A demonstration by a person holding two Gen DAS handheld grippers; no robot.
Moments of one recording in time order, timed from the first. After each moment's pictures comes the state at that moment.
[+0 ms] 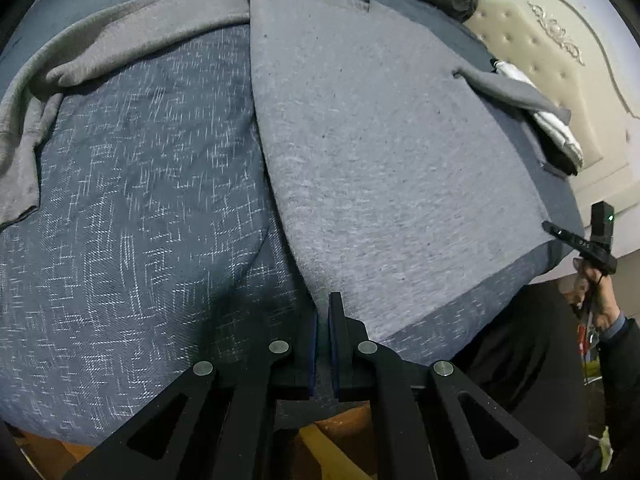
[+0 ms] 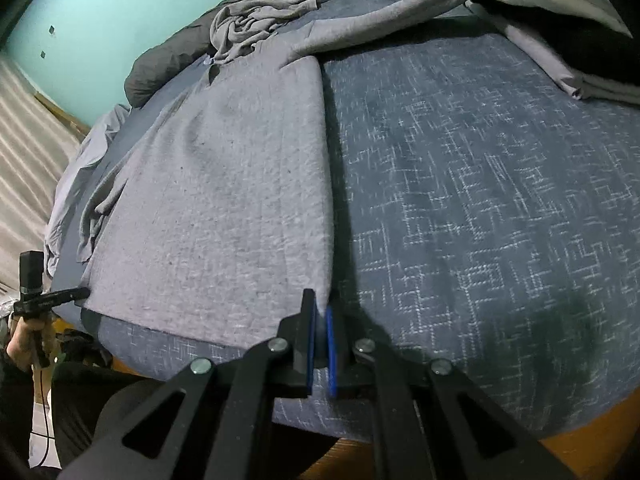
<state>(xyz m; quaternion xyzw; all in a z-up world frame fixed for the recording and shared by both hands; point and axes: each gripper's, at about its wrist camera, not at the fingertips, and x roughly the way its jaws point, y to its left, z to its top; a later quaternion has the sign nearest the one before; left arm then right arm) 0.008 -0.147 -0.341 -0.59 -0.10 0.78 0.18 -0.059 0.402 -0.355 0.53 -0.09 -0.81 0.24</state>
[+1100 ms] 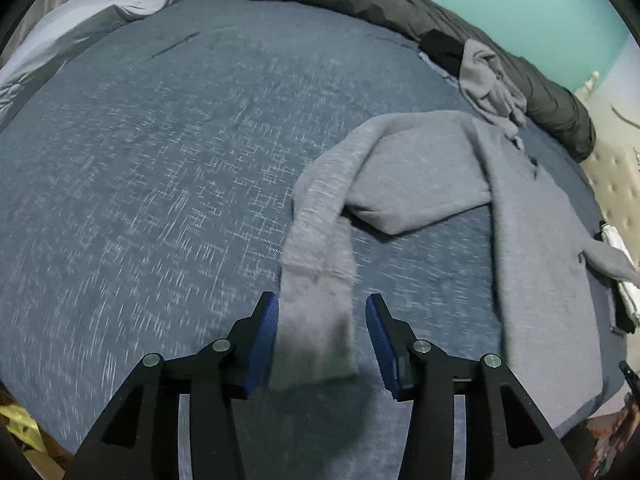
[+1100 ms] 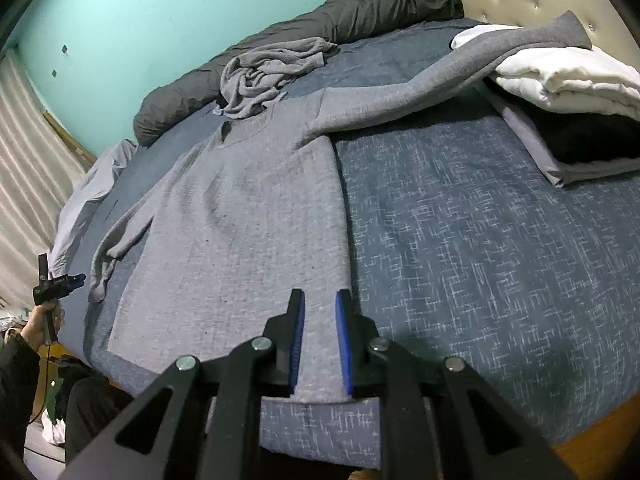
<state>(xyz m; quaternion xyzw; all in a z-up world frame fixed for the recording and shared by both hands) -0.081 -0.376 -0.308 -0.50 -0.16 0.85 -0.04 -0.081 0.400 -0.284 0.46 -0.10 -0.85 0.22</state>
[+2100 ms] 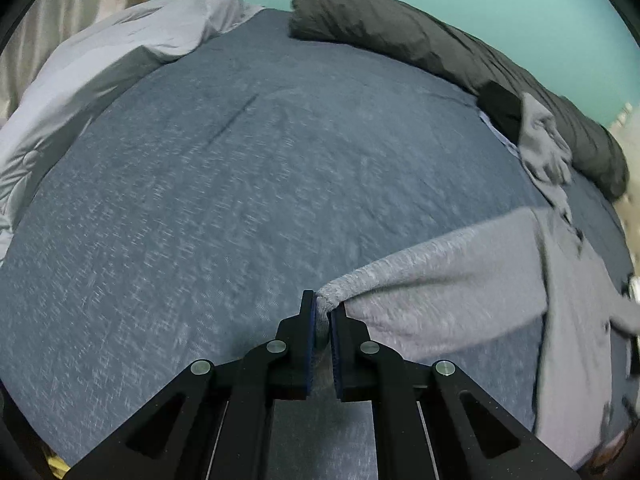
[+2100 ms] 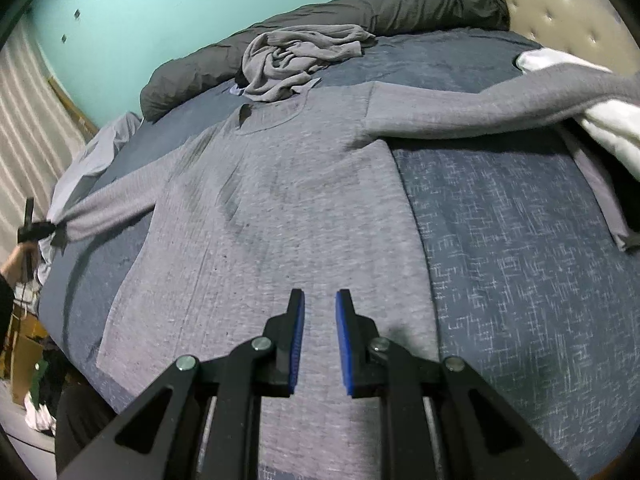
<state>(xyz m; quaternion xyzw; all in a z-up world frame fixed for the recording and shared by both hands) -0.169 -0.527 -0.242 -0.48 -0.15 0.86 -0.11 -0.118 0.308 -0.285 0.47 -0.04 -0.85 0.24</state>
